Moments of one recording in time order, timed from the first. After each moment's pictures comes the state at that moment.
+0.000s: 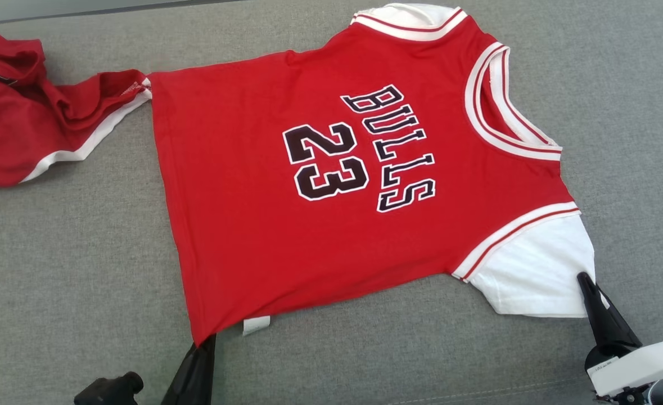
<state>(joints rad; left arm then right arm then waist) 0.16 0.26 -0.35 -0.04 -0.72 0.00 -0.19 0.07 -0.43 0.21 0.09 1.03 0.13 -0.23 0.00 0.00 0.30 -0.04</state>
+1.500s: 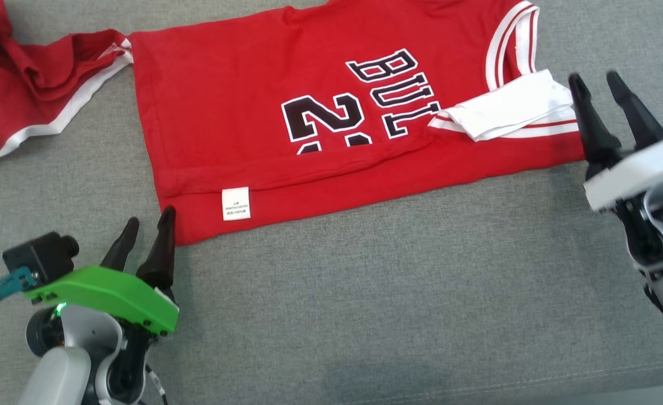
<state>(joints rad) -0.18 0.32 -0.25 -0.07 -0.89 0.19 0.17 -0.62 -0.50 0.37 0.40 0.83 0.13 -0.20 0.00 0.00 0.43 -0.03</state>
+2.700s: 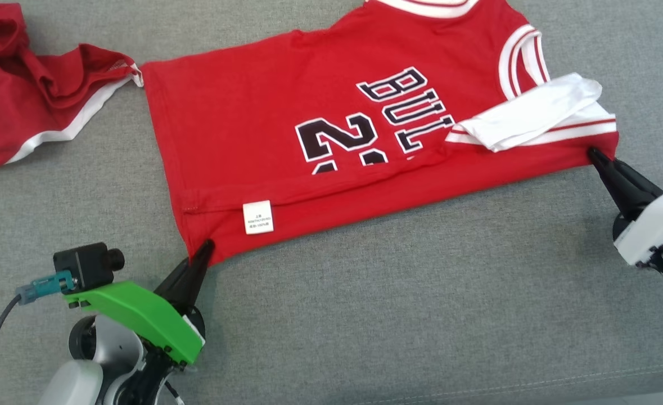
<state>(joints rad) -0.16 0.34 -0.32 -0.05 -0.96 0.08 0.26 -0.44 -0.62 0.33 0.26 0.93 0.13 0.06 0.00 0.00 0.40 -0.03</state>
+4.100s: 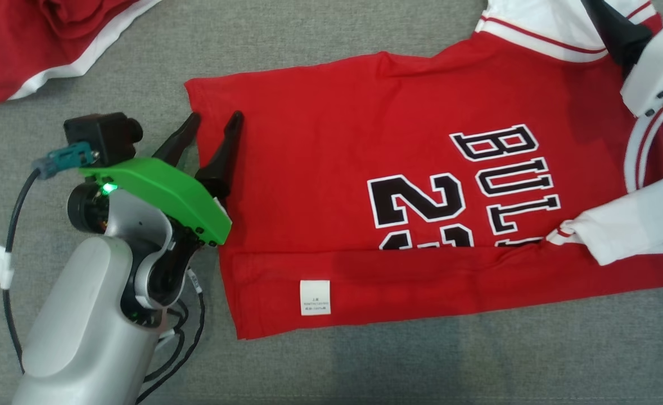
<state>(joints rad) -0.51 0.29 -0.40 0.02 -0.81 0.12 0.27 -0.84 -0.62 0.32 0.12 0.64 0.13 0.40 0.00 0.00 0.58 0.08</state>
